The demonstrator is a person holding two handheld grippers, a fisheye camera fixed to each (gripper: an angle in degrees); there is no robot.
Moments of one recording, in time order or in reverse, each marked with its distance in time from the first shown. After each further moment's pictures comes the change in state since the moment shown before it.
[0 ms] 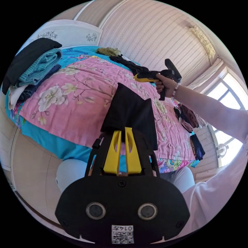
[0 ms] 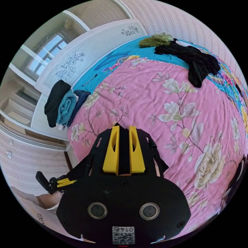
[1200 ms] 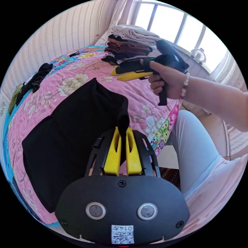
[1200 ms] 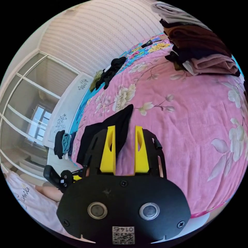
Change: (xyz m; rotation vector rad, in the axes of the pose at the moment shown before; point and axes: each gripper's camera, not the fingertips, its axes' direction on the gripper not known) left arm 0.199 0.273 0.289 -0.321 0.094 0.912; right arm 0.251 0.396 -0.157 0.445 -0.068 0.672
